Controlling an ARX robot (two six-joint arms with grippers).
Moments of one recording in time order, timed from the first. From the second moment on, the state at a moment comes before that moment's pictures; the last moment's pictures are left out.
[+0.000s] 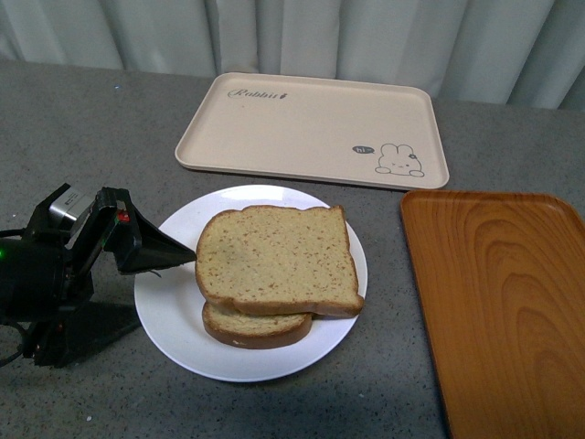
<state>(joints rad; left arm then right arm) -0.04 2.10 0.66 0.51 0.70 -0.66 0.00 0.00 0.01 0.00 0.00 0.00</state>
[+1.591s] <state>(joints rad) 0.00 2.12 0.63 0.69 0.79 -0.84 0.00 0.00 0.01 0.00 0.00 0.00</state>
